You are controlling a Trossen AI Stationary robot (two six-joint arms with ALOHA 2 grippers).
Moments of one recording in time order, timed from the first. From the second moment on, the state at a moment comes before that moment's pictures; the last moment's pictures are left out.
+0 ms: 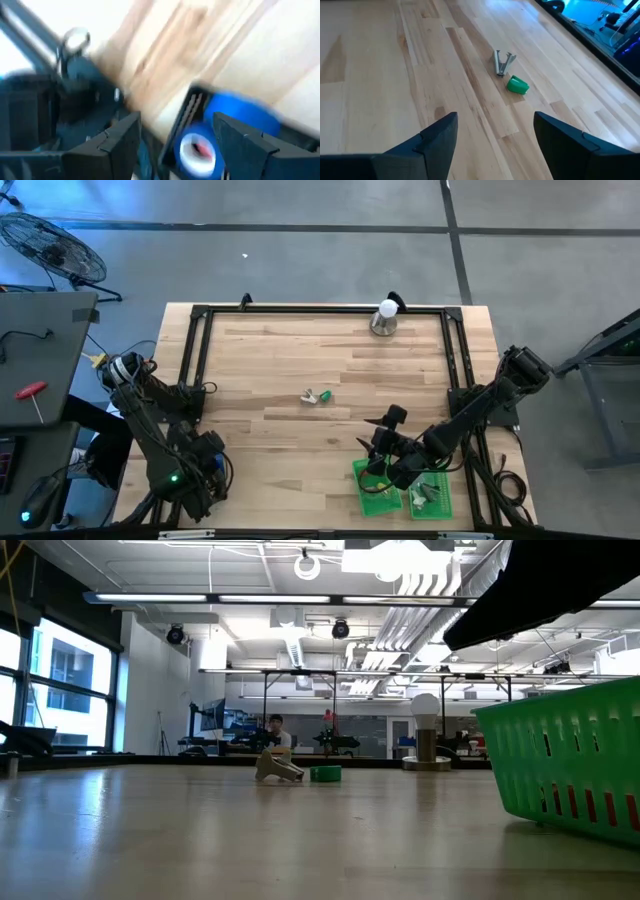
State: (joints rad) left arm -1.03 1.60 1.28 -1.57 -0.21 -1.68; right arm 0.67 1.59 0.90 -0.29 0.94 0.66
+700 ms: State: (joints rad) left arm -0.64 1.60 1.28 -1.54 -0.90 -1.25; right arm 0.65 1.59 0.90 -0.29 0.99 0.65
